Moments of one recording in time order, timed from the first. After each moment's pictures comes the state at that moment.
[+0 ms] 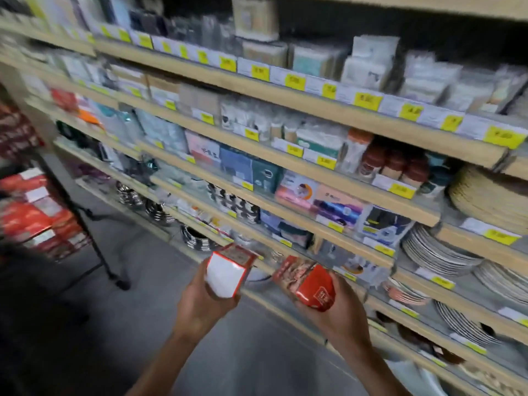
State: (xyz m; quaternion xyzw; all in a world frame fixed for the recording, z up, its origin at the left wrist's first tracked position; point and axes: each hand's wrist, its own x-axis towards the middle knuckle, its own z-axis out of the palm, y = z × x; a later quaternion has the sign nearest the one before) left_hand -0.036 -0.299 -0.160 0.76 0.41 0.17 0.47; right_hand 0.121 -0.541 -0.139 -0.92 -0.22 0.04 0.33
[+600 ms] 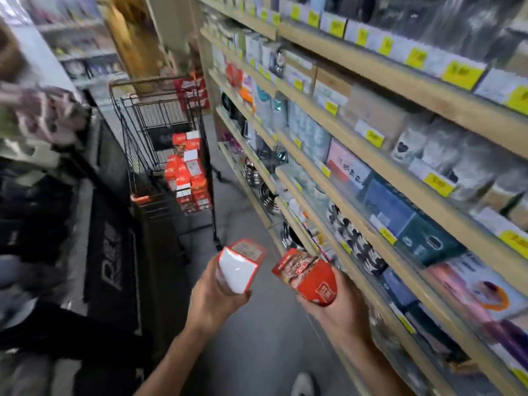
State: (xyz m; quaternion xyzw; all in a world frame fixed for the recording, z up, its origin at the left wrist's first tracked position) left_hand -0.100 -0.130 -0.161 0.65 0.61 0.27 0.38; right_hand 0.149 -0.234 -0.171 -0.81 -0.45 0.17 0.33
